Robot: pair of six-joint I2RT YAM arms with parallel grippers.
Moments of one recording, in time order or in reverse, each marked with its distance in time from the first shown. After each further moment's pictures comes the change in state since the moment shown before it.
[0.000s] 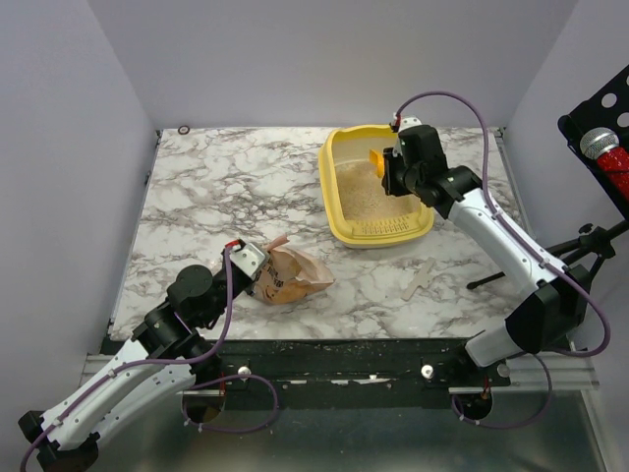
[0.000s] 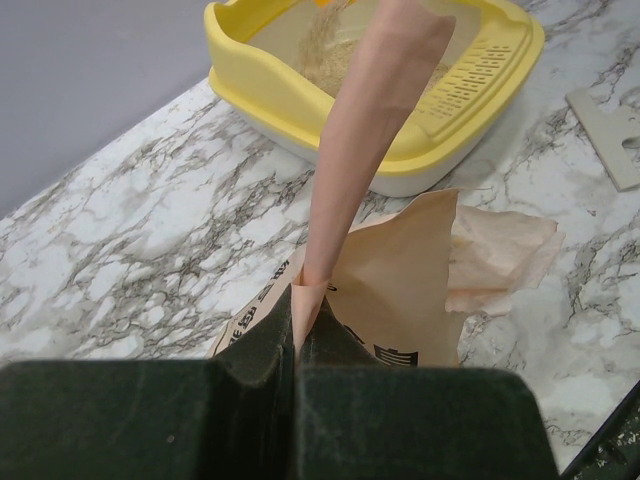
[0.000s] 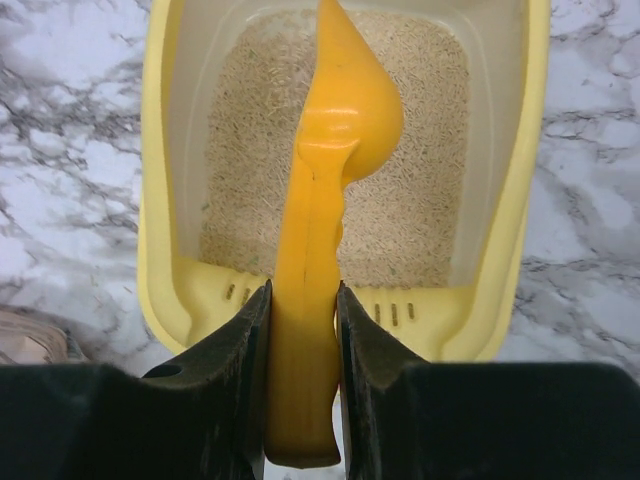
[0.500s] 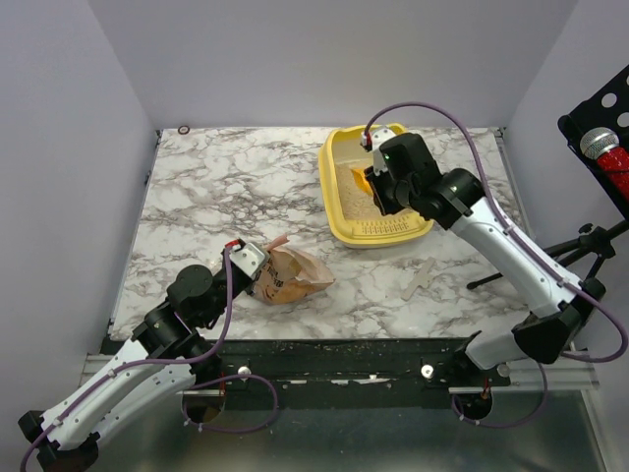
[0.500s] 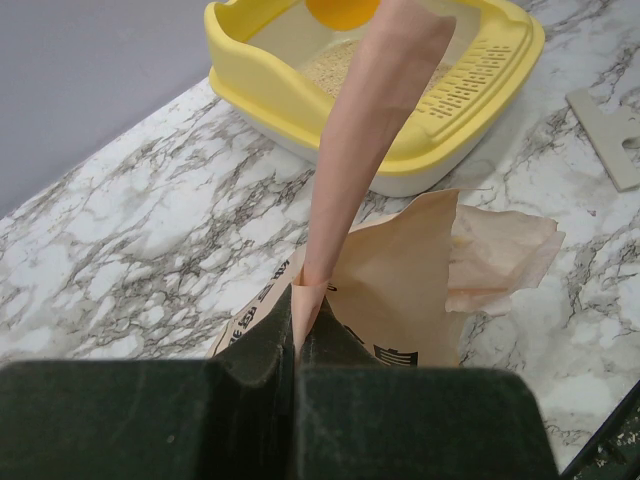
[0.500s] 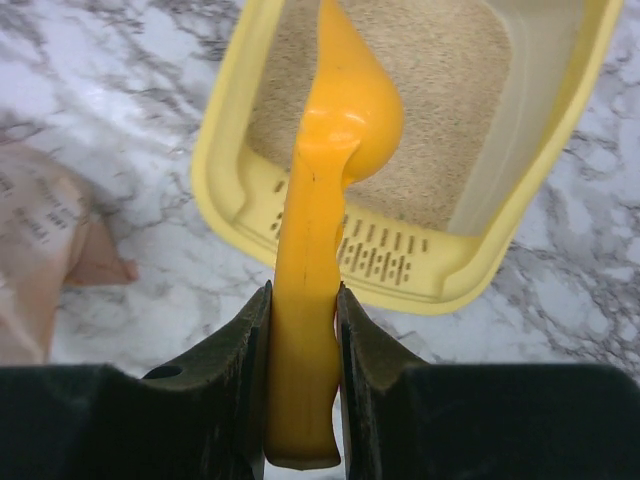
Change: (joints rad) left arm 0.000 0.000 0.001 -0.001 -0.001 -0.002; right arm 0.187 -0.017 0.192 -0.333 0.106 -0.207
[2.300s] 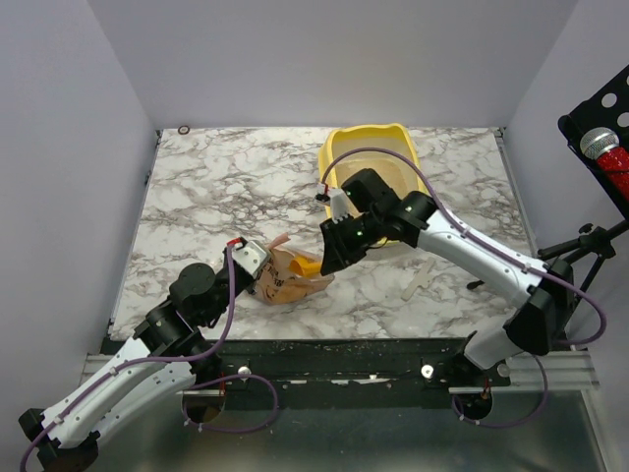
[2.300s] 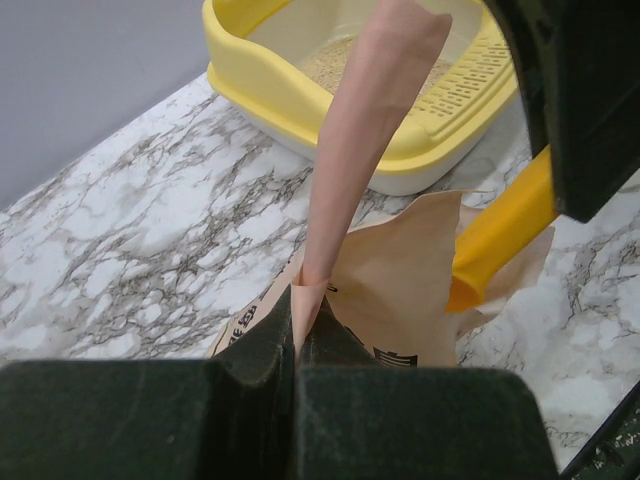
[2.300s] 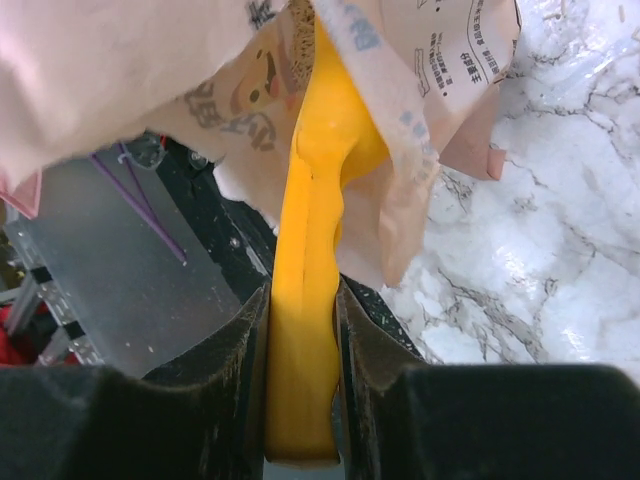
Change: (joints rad) left arm 0.000 0.023 0.004 0.006 -0.007 -0.008; right arm 0.153 0.000 -0.229 0.076 -0.766 0.246
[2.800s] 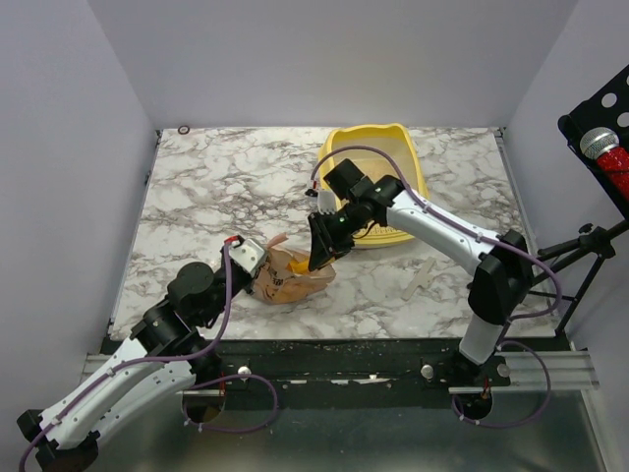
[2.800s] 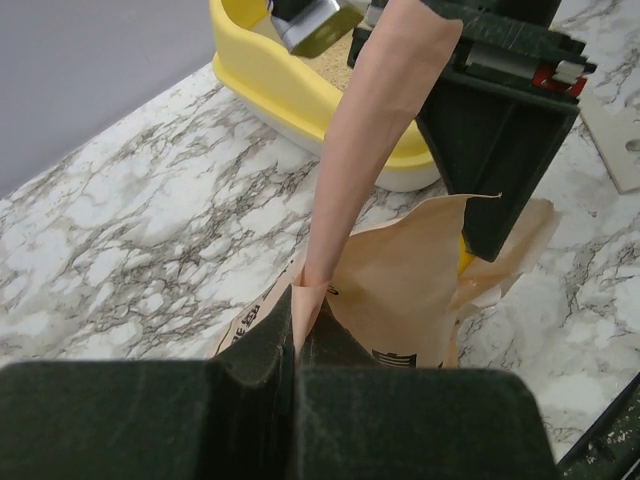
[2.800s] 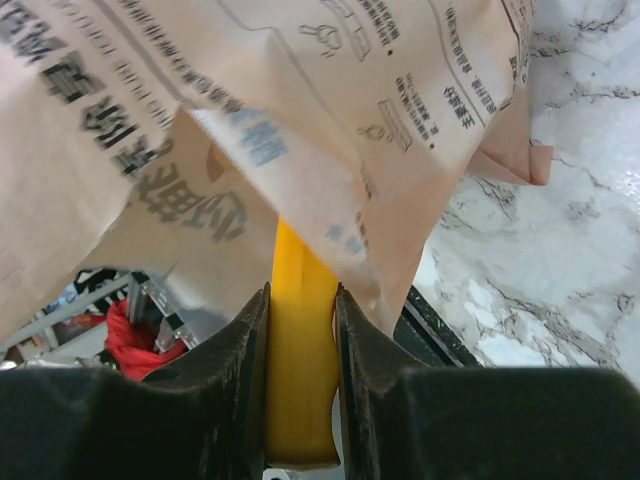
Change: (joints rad) left arm 0.000 -0.003 0.025 -0.041 -0.018 -0.020; right arm -0.049 0.282 0.180 -0.085 -0.119 0.149
